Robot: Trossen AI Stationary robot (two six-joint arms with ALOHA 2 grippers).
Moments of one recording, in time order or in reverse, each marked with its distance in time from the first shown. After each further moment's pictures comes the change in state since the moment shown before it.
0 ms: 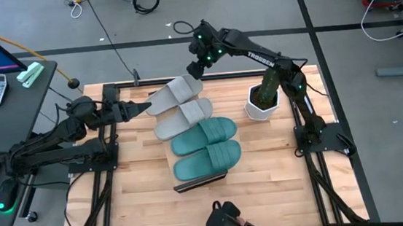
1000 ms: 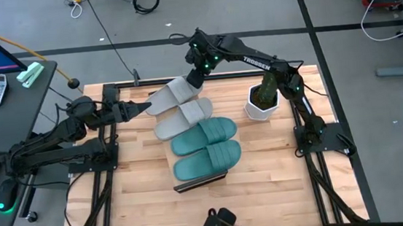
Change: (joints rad) left arm 0.000 0.000 0.000 0.001 -0.001 0.005; right arm 0.040 0.024 -0.010 -0.037 -0.024 -0.084
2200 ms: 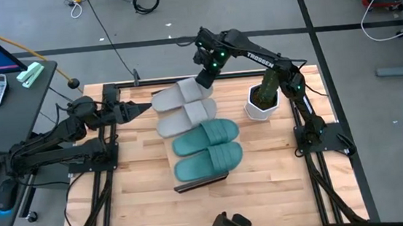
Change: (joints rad) left arm 0.000 0.000 0.000 -0.021 0.008 0.035; right arm -0.026 -0.009 0.055 -0.310 -0.028 -0.048
